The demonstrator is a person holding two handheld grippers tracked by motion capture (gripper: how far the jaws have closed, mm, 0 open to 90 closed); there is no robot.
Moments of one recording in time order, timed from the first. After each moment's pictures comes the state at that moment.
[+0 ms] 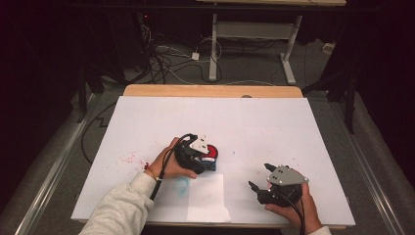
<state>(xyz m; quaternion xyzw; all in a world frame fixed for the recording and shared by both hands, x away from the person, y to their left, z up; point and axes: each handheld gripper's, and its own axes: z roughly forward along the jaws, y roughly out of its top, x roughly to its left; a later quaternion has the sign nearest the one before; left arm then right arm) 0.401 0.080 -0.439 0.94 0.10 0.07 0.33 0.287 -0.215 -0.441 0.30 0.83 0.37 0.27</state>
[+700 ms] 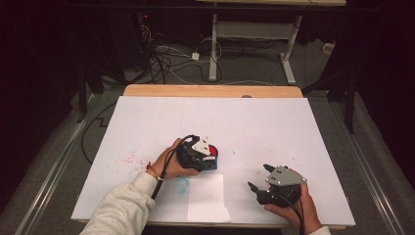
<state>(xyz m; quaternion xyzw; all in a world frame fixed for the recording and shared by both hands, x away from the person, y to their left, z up) 0.404 0.075 -0.445 0.94 0.08 0.07 0.32 0.287 -0.213 -0.443 0.29 0.84 0.37 0.27</state>
